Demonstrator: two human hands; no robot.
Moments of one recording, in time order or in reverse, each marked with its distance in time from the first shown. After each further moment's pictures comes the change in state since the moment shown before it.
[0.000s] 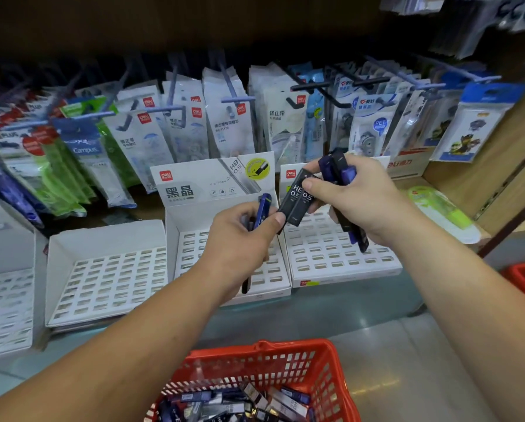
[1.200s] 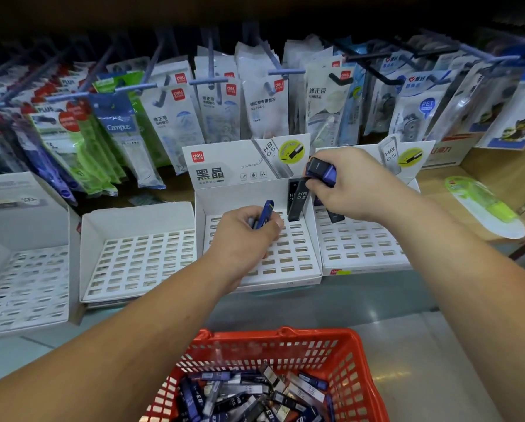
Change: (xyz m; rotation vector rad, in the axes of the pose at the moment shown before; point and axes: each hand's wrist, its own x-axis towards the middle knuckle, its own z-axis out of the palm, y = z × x) left_hand 0.007 -0.028 -0.039 0.153 0.036 -0.153; right_hand 0.028 0.007 0.040 -0.785 -0.195 -0.277
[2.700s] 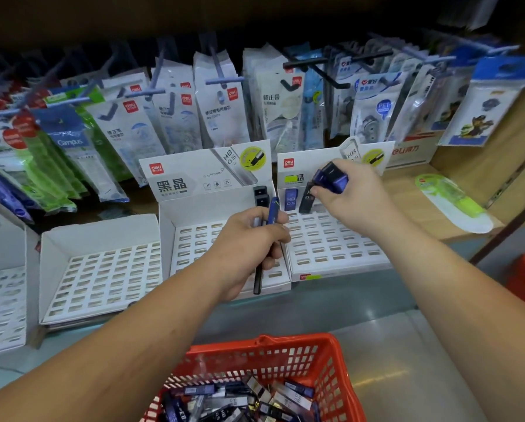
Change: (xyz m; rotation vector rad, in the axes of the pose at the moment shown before) left_hand -0.006 0.024 0.044 -0.178 -0.219 -0.107; right_hand -0.027 0.058 0.005 0.320 0.252 0.224
